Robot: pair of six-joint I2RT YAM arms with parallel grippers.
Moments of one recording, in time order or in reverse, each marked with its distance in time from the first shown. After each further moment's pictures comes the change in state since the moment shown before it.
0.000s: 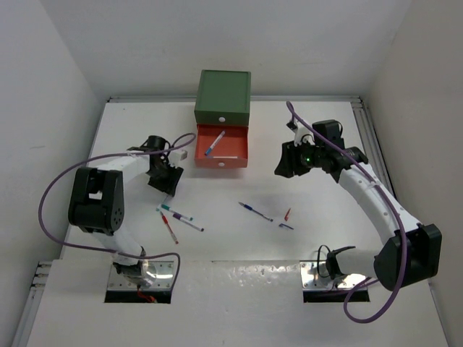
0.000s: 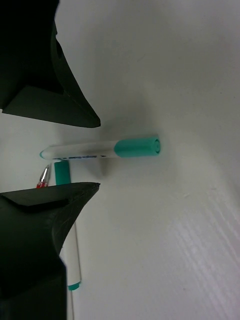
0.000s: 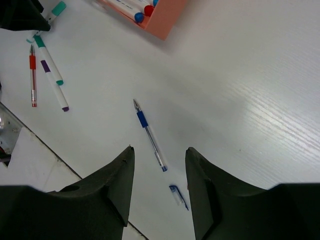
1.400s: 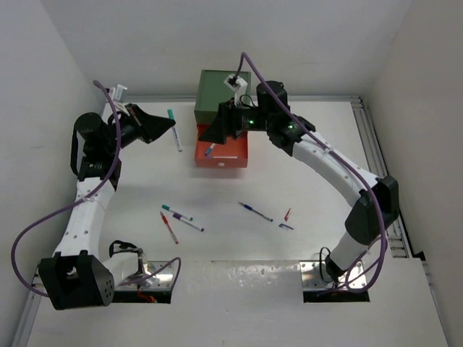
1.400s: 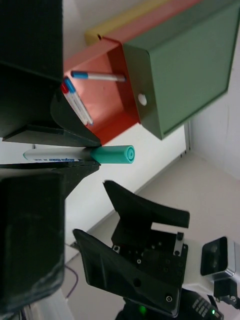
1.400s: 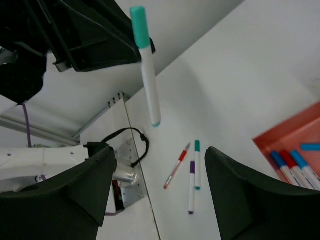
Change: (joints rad) left arm 0.214 -0.552 -0.006 0.813 0.723 -0.906; right arm 0.332 0.397 0.498 0.446 -0.234 0.412
